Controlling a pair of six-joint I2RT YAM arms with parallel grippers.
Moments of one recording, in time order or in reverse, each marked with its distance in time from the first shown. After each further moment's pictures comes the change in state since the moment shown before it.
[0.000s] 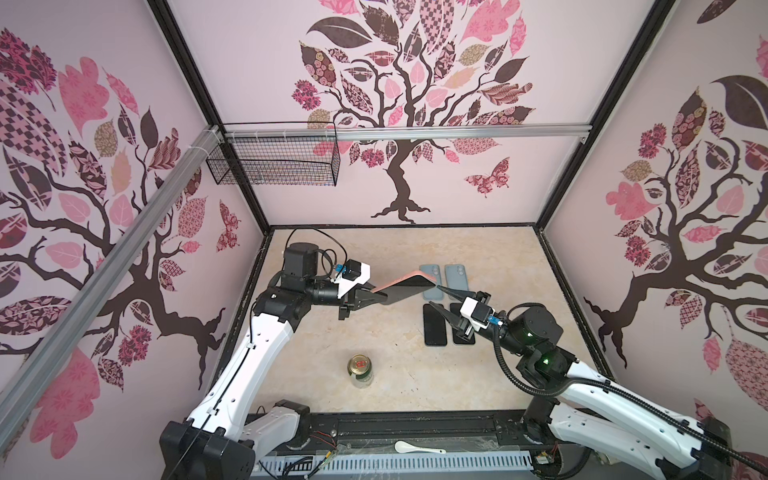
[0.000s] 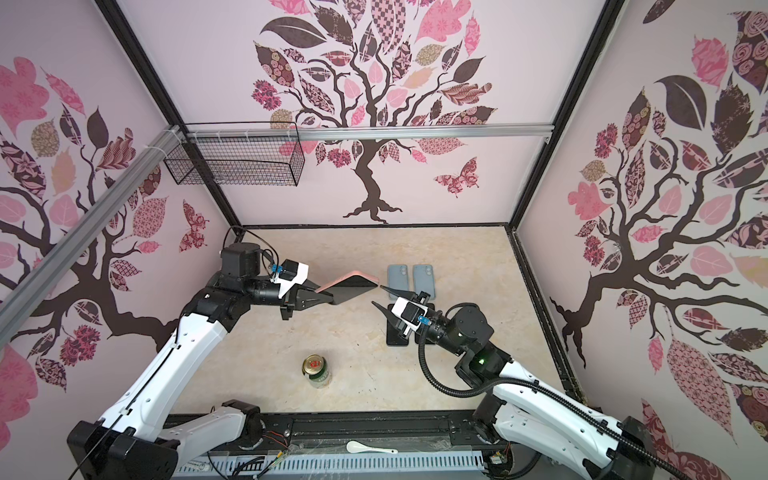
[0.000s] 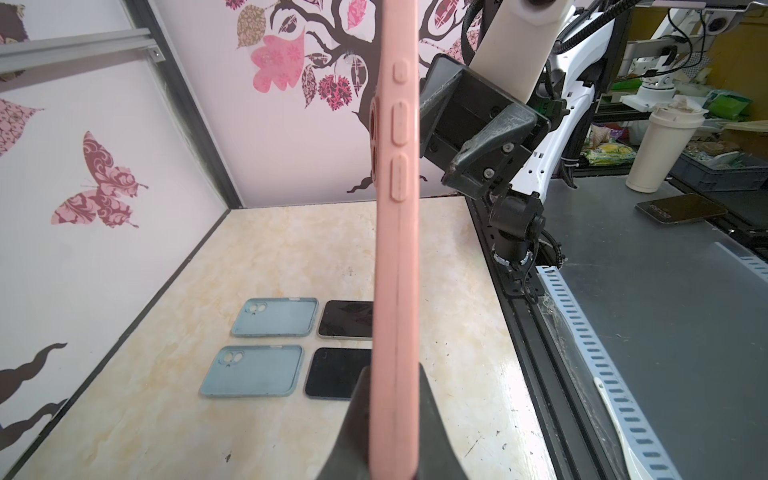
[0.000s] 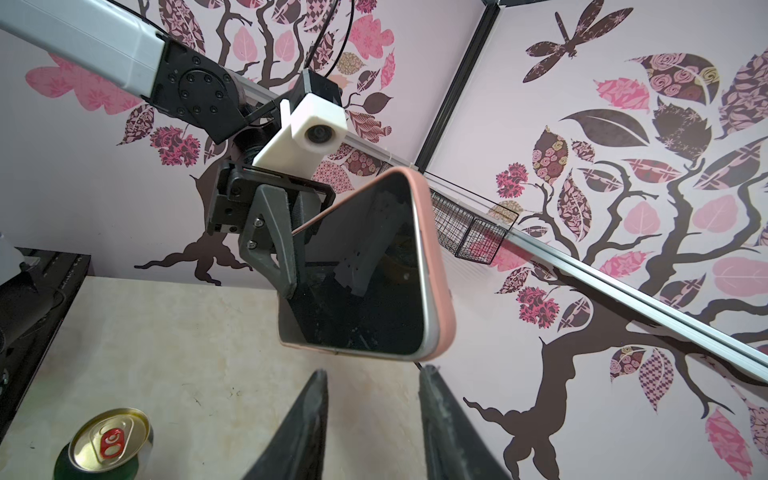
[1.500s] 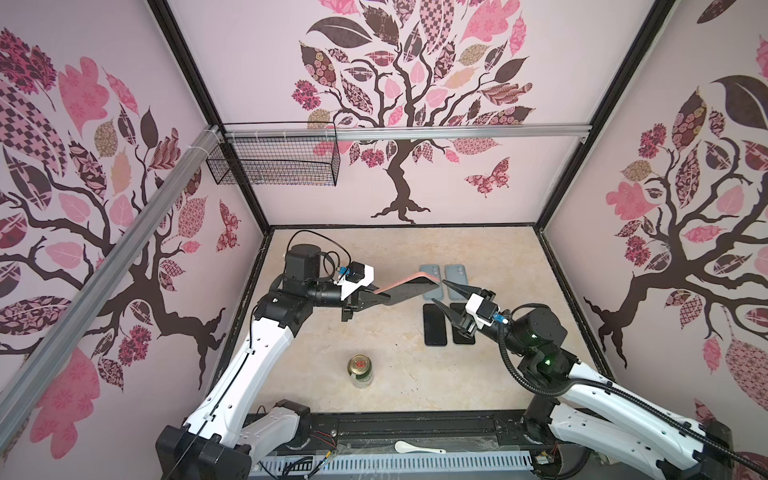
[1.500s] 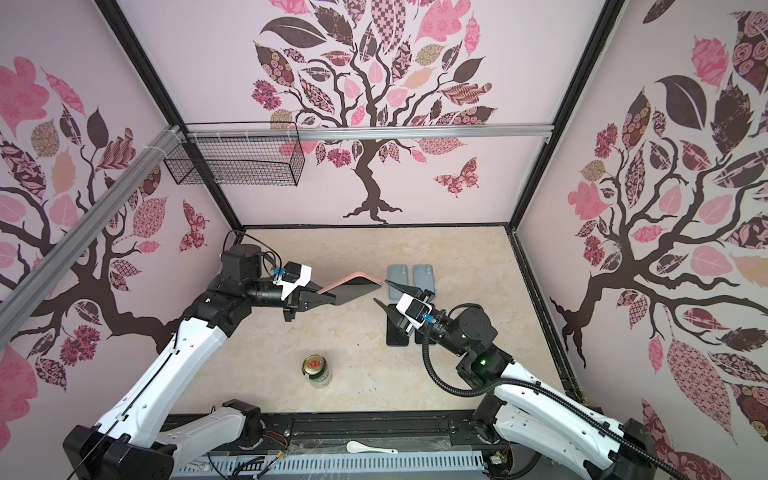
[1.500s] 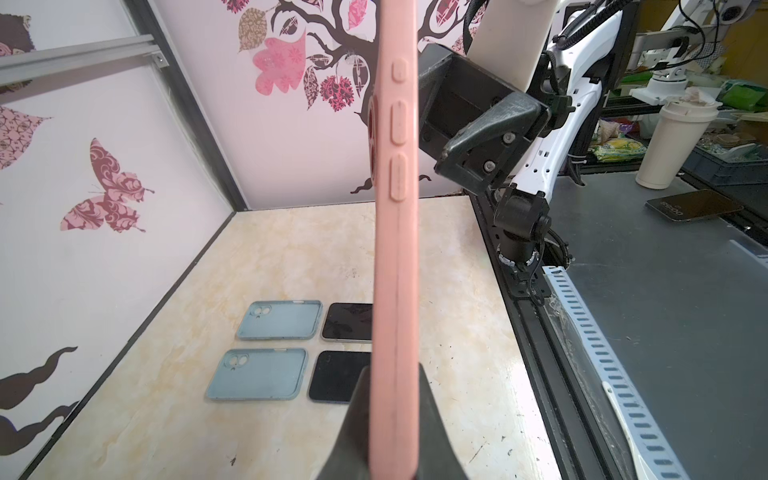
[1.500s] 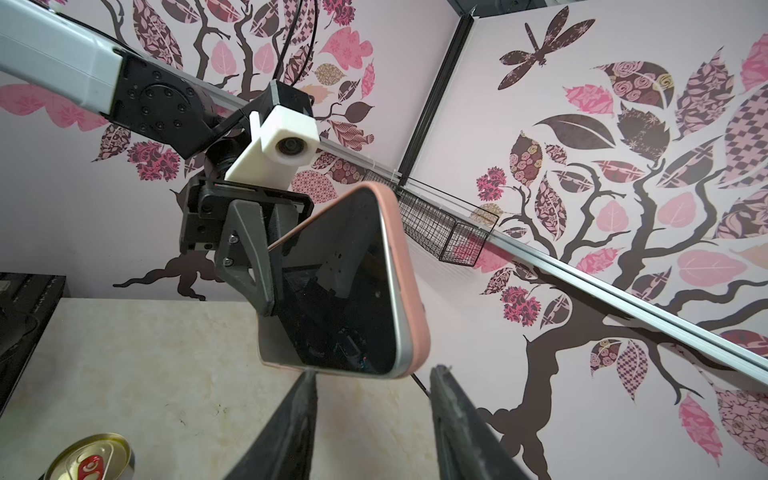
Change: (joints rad) left arm -0.039 -0.031 -0.020 0.069 -0.050 -0.055; right arm -0.002 -0.018 -0.002 0.024 0.035 0.026
